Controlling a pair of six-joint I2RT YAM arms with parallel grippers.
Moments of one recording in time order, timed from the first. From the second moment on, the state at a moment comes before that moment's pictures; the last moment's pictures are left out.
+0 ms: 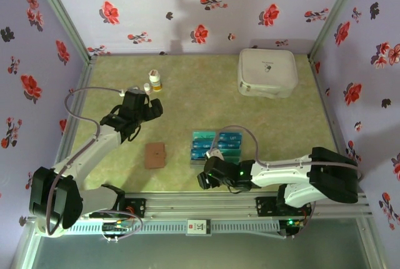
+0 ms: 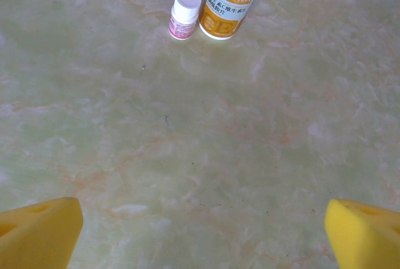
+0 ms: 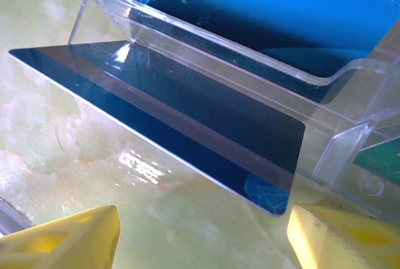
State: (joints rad) left arm -0.43 1.22 0.86 -0.42 -0.26 -0.60; right arm 1.27 1.36 0.51 -0.16 0.16 0.80
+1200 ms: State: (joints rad) left arm -0.43 1.23 0.87 -0.46 -0.26 -0.61; right arm 0.98 1.68 0.81 -0.05 0.27 0.76
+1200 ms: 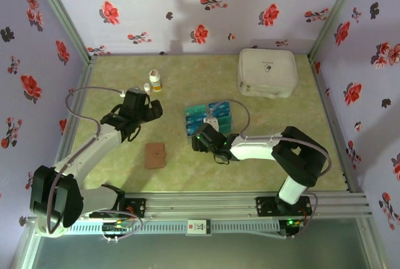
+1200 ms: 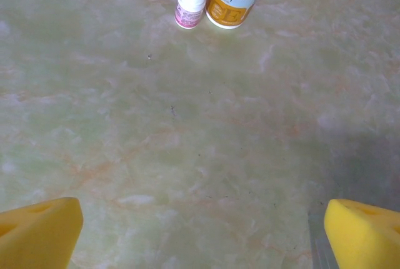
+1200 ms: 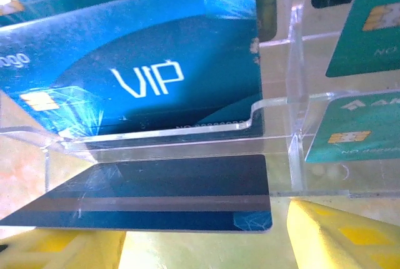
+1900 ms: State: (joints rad) left arm -0.43 1.23 0.87 -0.46 -0.26 -0.61; right arm 0.94 1.62 0.89 -0.05 0.11 0.74
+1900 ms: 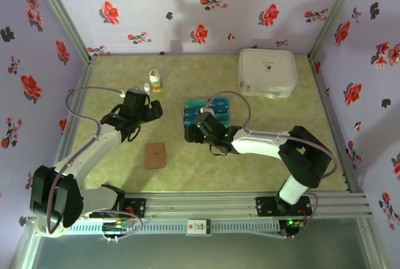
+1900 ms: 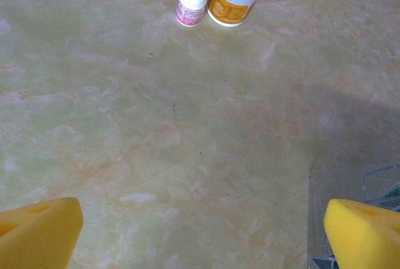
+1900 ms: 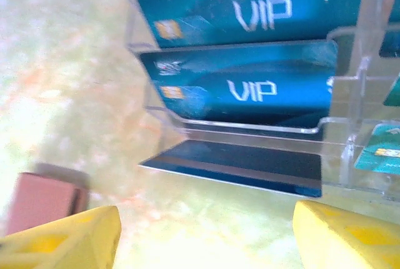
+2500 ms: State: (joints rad) left arm -0.28 1.13 0.74 -0.51 -0.09 -0.65; right arm 1.12 1.72 1.01 -0.04 -0.01 0.85
